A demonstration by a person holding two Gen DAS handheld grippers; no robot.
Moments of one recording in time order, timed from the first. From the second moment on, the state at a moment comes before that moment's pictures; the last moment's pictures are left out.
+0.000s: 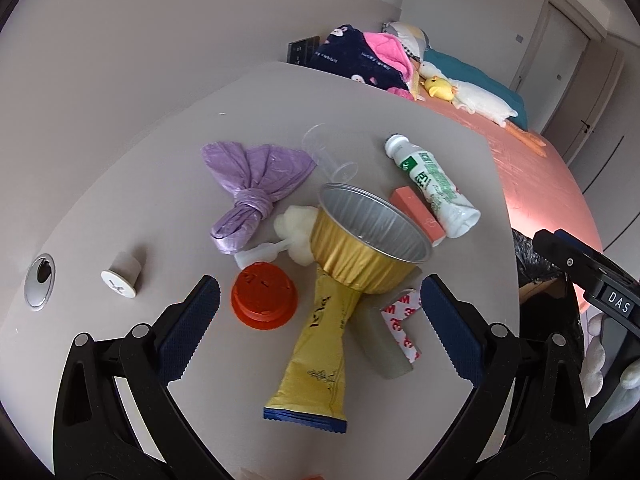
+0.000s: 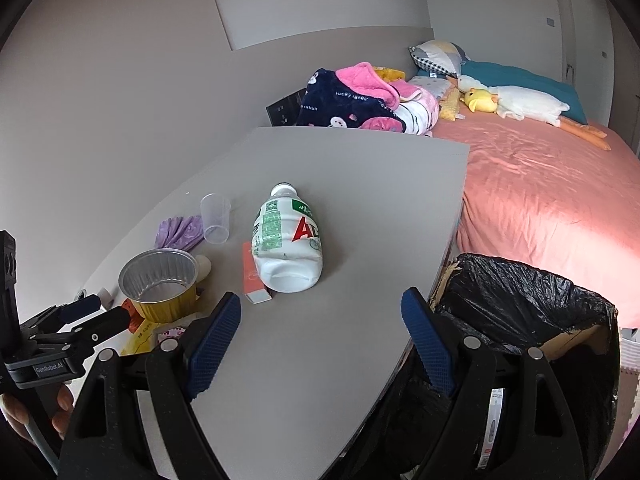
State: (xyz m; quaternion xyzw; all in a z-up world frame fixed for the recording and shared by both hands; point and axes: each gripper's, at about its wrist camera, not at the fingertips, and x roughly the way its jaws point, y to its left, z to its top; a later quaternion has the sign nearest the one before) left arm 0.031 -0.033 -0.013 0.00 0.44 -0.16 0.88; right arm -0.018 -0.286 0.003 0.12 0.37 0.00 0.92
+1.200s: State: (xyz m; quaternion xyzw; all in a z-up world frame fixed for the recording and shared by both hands) left arm 0.085 0.075 -0.062 -0.02 0.48 0.01 0.88; right arm 0.115 -0.260 -0.048 0.10 0.45 0.01 0.89
